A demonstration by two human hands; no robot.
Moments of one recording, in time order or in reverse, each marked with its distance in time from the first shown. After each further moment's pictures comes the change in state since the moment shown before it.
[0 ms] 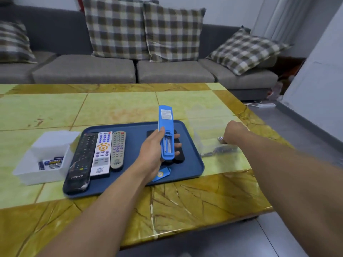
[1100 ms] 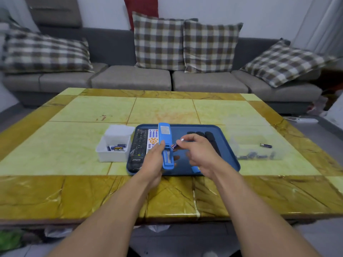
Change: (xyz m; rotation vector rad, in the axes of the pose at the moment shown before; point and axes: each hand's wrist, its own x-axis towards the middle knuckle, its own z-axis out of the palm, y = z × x) left_hand -0.066 0.013 -0.102 -0.040 0.228 -0.018; right_hand -0.201 -0.176 -0.015 1.540 -0.348 -0.356
